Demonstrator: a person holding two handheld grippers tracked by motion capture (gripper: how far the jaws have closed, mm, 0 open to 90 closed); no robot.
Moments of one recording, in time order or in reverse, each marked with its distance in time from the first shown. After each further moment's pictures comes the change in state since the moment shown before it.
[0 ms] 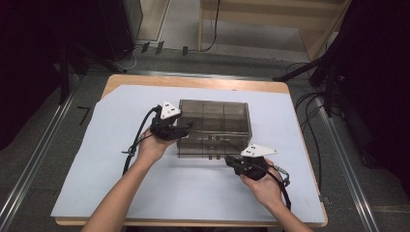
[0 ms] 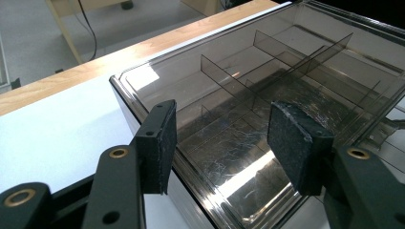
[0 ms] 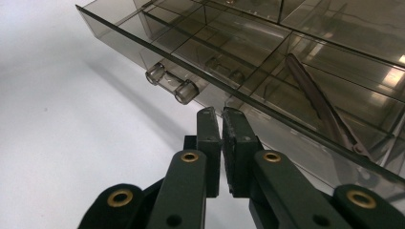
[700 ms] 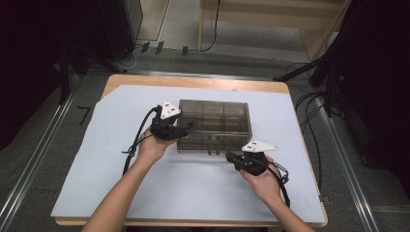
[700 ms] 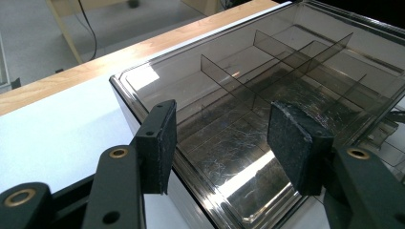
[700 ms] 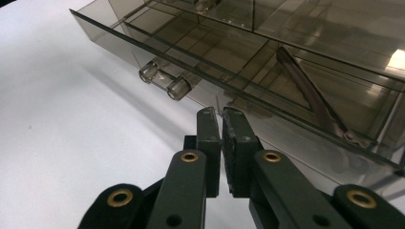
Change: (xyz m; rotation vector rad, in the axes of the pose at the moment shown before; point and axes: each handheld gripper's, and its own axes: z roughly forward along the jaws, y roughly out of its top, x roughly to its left) left arm 0.000 0.000 0.000 0.002 -0.001 0.000; right arm -0.010 0.004 0.006 -0.013 -0.017 0.047
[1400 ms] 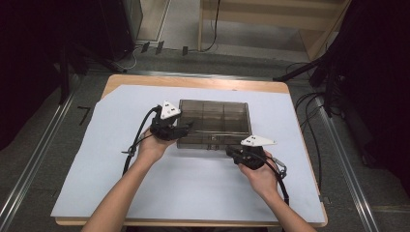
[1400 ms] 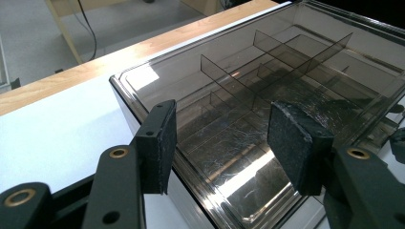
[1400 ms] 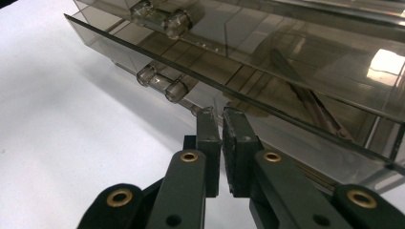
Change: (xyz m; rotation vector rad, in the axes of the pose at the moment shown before) left arm 0.000 0.000 0.000 0.000 0.001 0.001; right arm -0.006 0.010 0.009 -0.013 -0.041 0.020
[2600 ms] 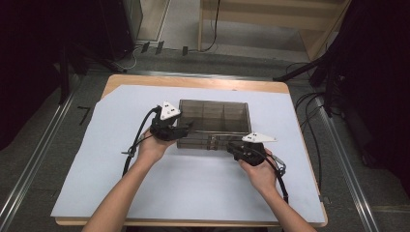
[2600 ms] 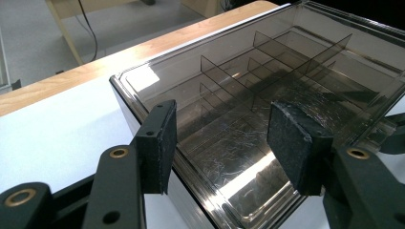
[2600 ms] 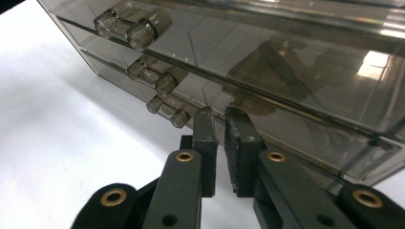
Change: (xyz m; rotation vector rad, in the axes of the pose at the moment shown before) left arm -0.001 -0.002 0.000 -0.013 0.002 -0.004; right arm -0.010 0.002 0.007 -0.017 -0.021 0.038
